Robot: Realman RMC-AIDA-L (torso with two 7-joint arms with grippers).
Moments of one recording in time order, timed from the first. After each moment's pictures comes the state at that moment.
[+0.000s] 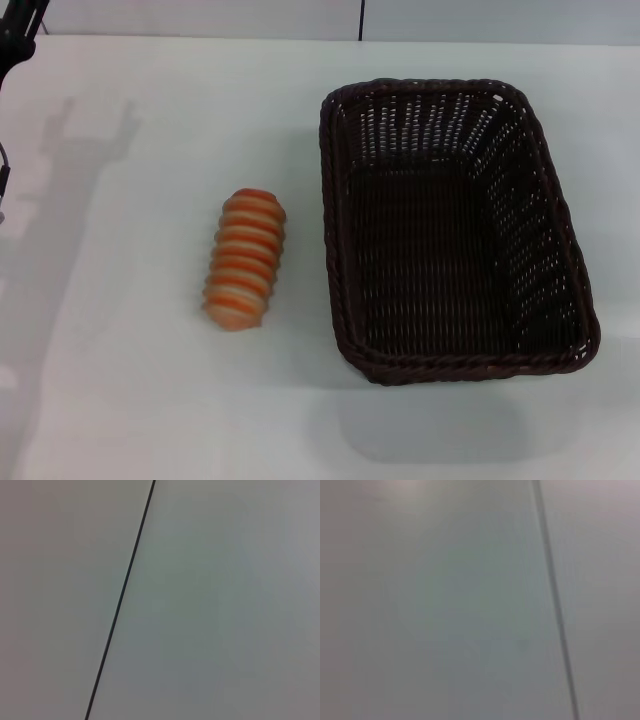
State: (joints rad) left arm -0.38 -2.07 -1.45 -0.33 2.79 1.24 -0.37; right arm 0.56 2.06 -1.61 -0.29 0.52 -1.30 -0.04
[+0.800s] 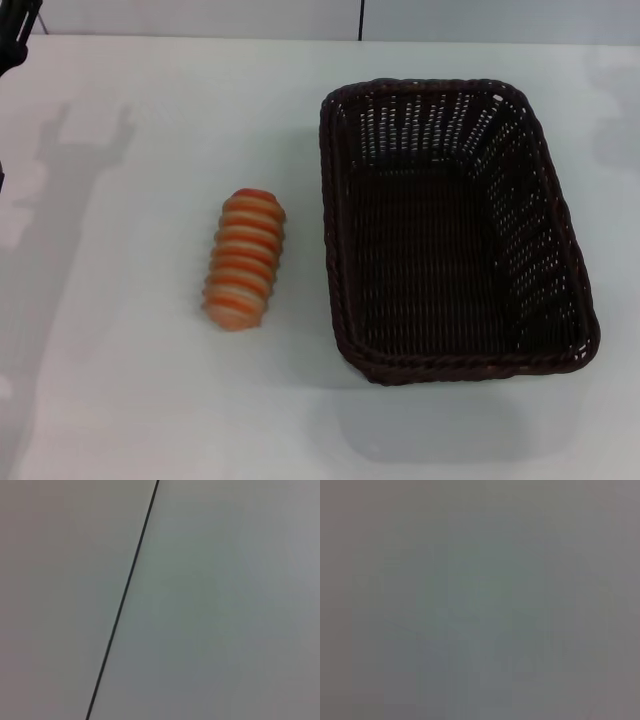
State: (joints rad) left arm -0.36 -2.07 -1.43 -0.33 2.80 1.28 -0.38; right arm 0.36 2.07 -1.45 -1.21 0.39 0.02 -0.34
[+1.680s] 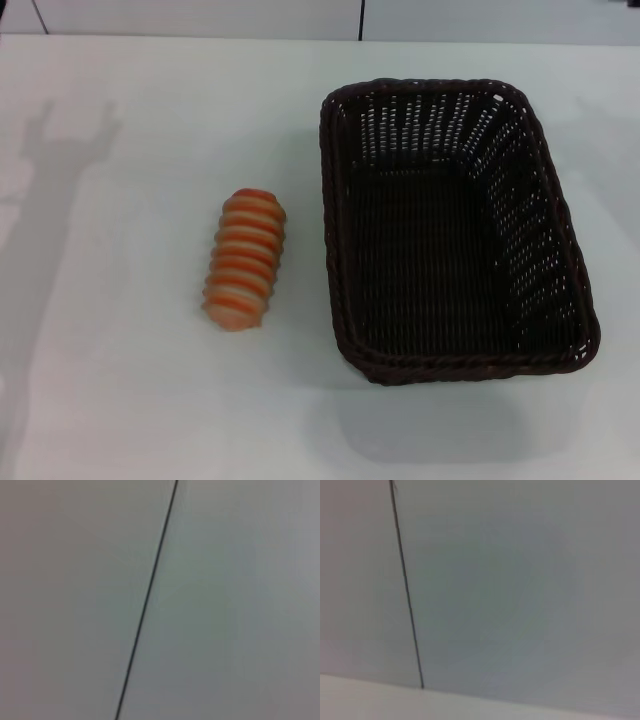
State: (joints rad) left arm -0.36 -2.06 -1.47 -0.34 2.79 1.28 -0.37; right arm 0.37 2.08 -1.45 -1.91 0.28 1.24 0.05
